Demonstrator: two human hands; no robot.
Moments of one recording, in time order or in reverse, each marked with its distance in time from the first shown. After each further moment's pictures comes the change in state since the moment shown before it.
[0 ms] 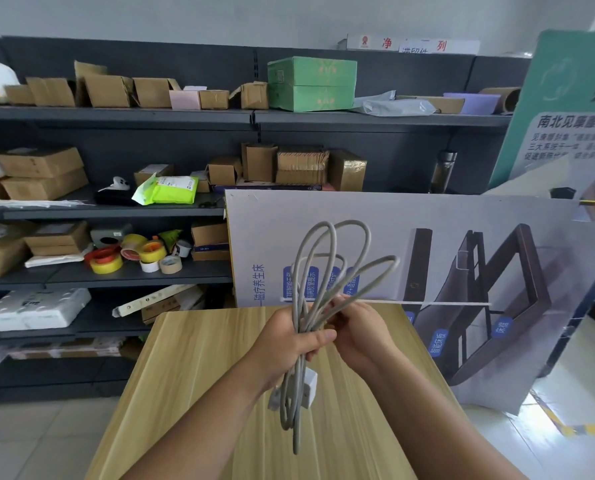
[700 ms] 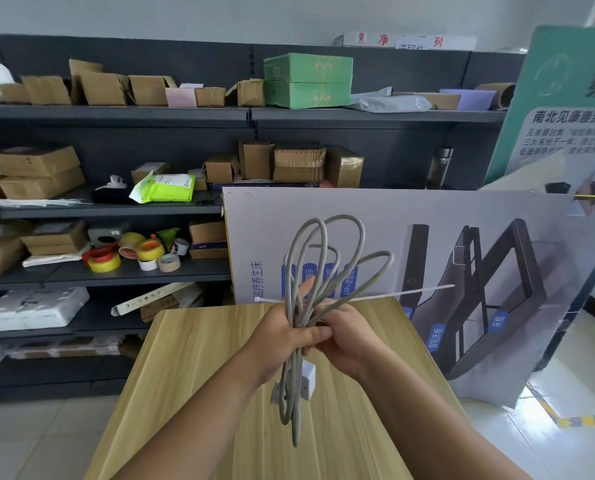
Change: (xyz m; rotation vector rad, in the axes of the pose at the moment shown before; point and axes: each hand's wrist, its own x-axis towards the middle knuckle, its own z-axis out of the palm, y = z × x) left_hand -0.003 0.004 -0.001 -0.036 -0.037 0.003; right_hand -0.019 0.001 0.013 -0.156 -0.317 0.030
